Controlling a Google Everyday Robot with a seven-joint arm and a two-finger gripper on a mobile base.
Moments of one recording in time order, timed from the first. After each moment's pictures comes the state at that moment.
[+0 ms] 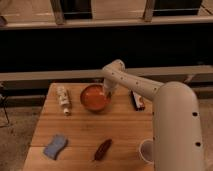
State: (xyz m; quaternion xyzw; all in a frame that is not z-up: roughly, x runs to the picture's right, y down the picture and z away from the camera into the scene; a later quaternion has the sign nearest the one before) arm 0.028 0.086 0.946 -0.17 -0.25 -0.67 0.68
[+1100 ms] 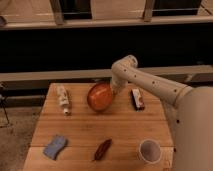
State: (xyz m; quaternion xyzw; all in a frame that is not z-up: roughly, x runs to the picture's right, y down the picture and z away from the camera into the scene) arm 0.073 0.061 0.878 -0.13 -0.24 -0.69 0.67
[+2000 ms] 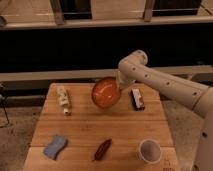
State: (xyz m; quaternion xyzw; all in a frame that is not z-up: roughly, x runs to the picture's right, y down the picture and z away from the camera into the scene) arm 0.102 0.030 0.819 -0.10 -0.19 -0.71 0.67
